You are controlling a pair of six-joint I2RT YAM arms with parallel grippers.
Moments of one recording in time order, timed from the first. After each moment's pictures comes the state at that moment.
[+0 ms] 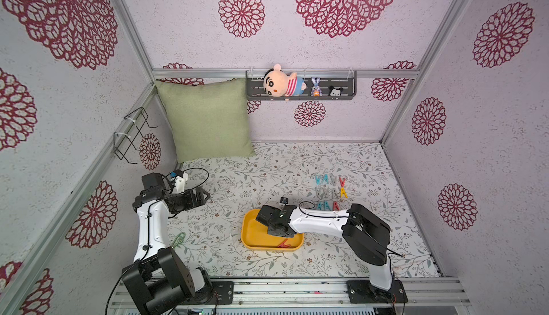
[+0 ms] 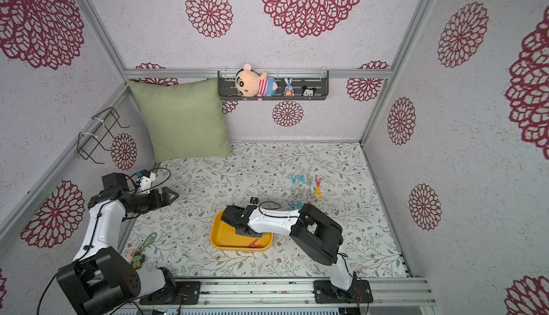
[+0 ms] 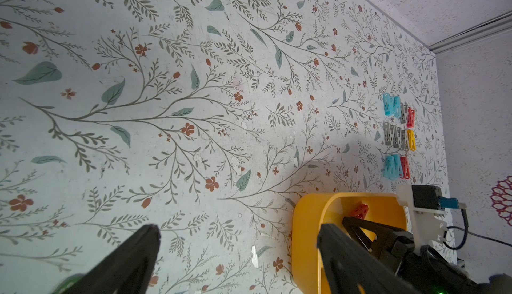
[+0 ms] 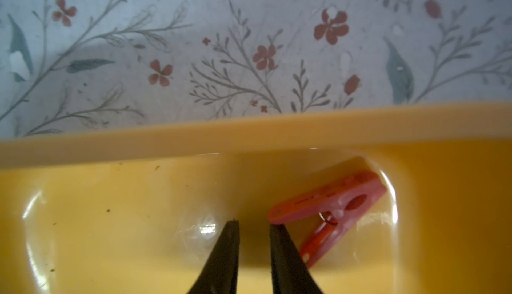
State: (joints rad) left arm 0.48 1.29 1.00 -0.86 0.59 0.15; right arm 1.14 1.97 1.35 -0.71 0.31 1.19
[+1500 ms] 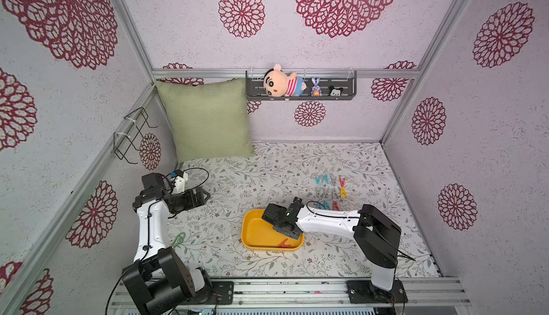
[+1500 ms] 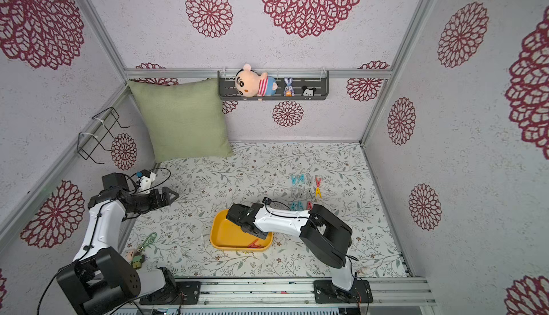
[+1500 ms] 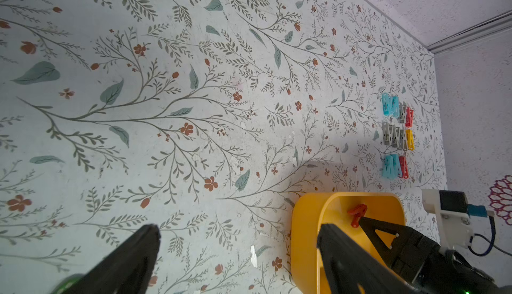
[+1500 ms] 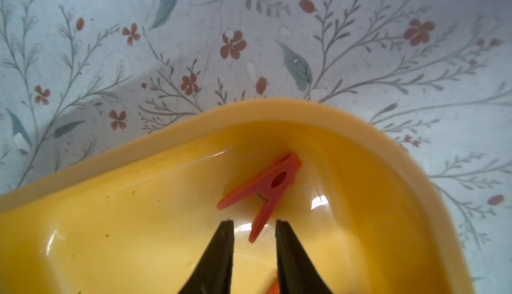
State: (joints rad) left arm 0.48 1.28 1.00 -0.86 0.60 0.15; right arm 1.12 1.88 1.30 -0.77 0.34 1.47
